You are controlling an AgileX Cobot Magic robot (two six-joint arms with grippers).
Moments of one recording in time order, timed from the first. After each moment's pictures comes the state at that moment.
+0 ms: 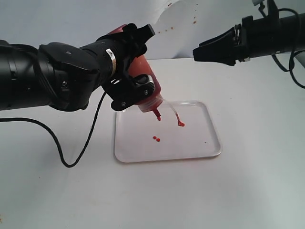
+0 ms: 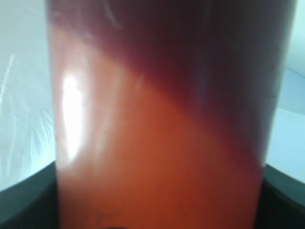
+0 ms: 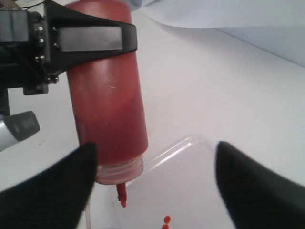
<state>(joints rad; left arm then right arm) -0.72 1.76 -1.14 1.72 0.51 0.57 -0.02 1.90 -1.36 1.34 1.21 -1.60</state>
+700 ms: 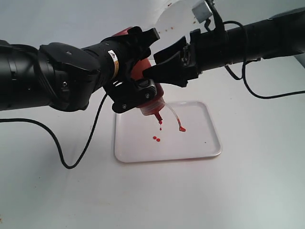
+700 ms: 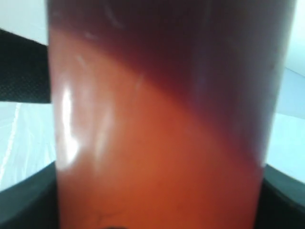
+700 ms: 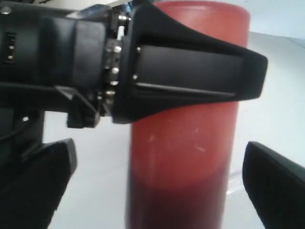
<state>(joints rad) -0.72 1.76 -1.14 1.73 0.47 0.59 0.21 1.93 -1.37 1.39 1.13 -1.69</state>
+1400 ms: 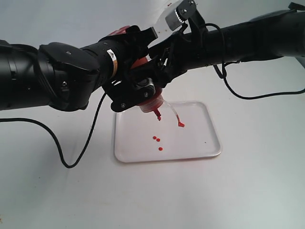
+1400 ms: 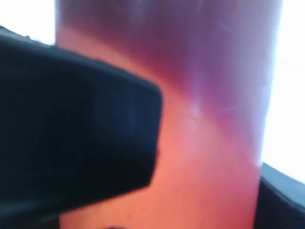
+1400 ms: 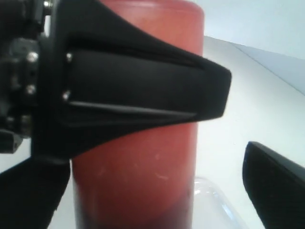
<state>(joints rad) -0.72 1.76 -1.14 1.73 0.49 0.59 0.32 1.93 -1.37 1.43 0.85 -1.77</state>
